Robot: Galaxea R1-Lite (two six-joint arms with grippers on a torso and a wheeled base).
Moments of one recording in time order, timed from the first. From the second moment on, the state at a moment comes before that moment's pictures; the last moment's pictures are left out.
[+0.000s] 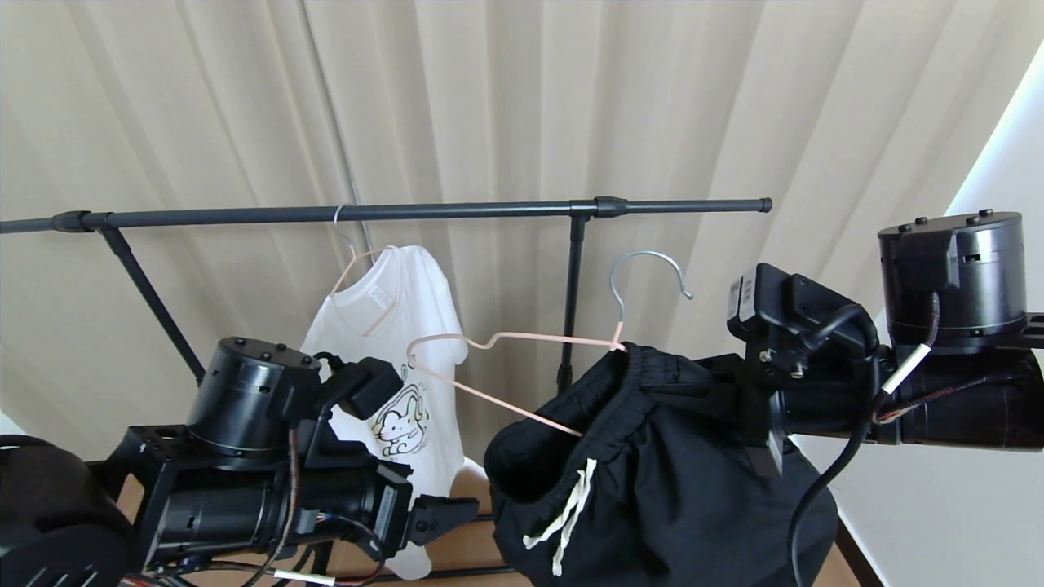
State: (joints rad) left arm -0.54 1.61 -0.61 -0.28 -0.27 -0.13; right arm 0.54 1.53 -0.86 -0.19 0.39 -0.52
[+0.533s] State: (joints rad) left arm -0.60 1.82 -0.70 -0.42 -0.13 -0.30; right arm 0.57 1.49 -0.82 -0.20 0.39 -0.52
